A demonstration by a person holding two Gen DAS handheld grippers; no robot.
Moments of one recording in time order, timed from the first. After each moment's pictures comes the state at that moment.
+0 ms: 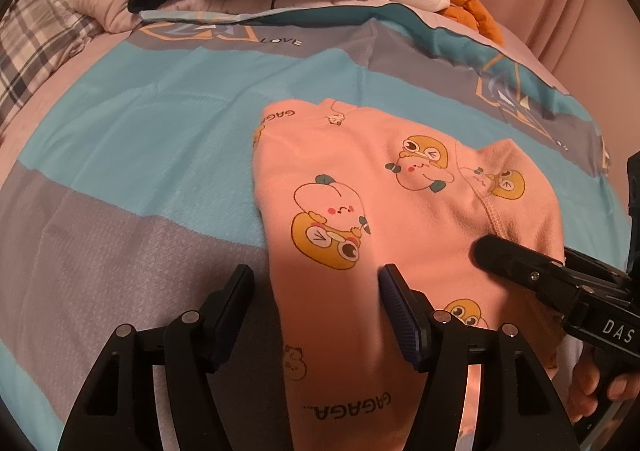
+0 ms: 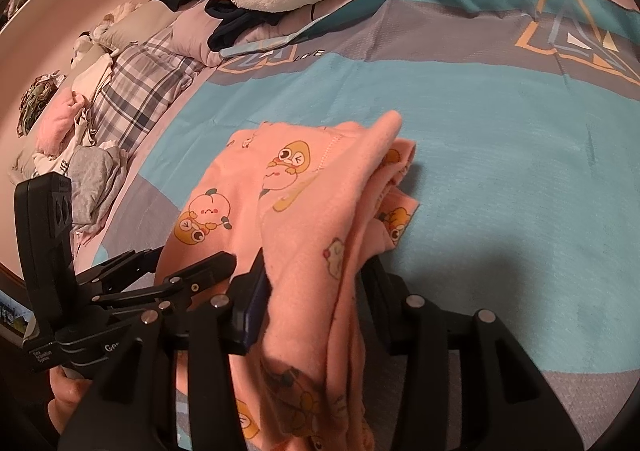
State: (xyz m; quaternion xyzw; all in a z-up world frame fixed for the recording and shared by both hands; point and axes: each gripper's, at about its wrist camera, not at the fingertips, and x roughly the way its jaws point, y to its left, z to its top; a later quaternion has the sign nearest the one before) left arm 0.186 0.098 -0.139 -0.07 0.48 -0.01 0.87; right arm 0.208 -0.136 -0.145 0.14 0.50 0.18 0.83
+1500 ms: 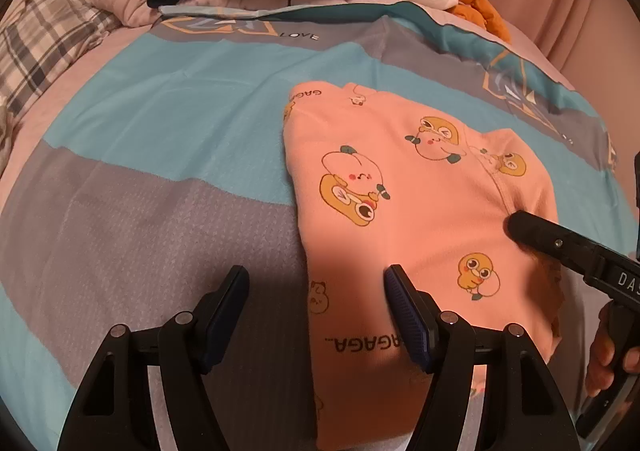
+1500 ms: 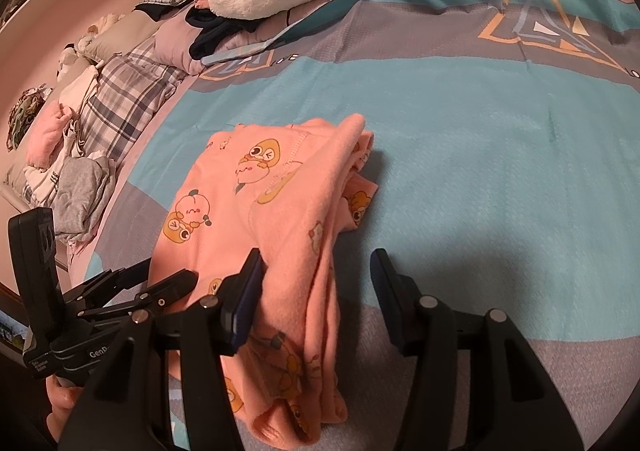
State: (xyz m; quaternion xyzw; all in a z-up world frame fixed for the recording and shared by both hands) left arm 0.159 0.104 -0.137 -0.07 0.49 0.01 0.87; right arm 0.194 -0.151 -0.140 0.15 0.50 0.15 0.84
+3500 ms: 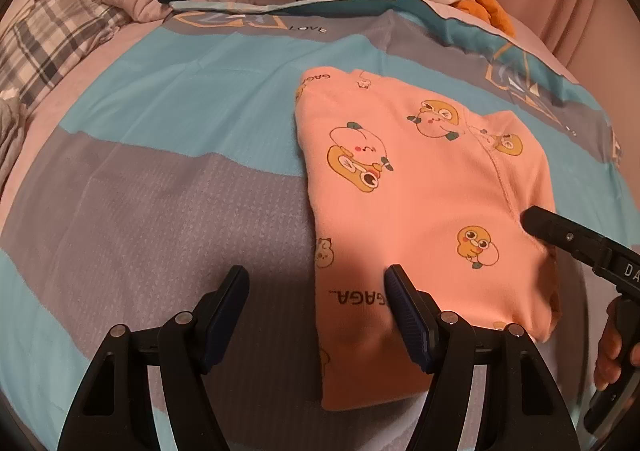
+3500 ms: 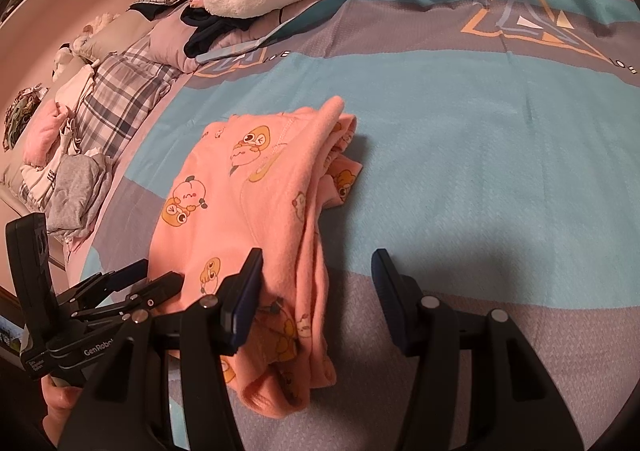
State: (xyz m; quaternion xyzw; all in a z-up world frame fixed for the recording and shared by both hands) left arm 0.139 0.099 -0.135 -0.07 0.49 0.03 0.87; right arm 0.184 -0.164 -0.144 0.14 0.51 0.14 0.84
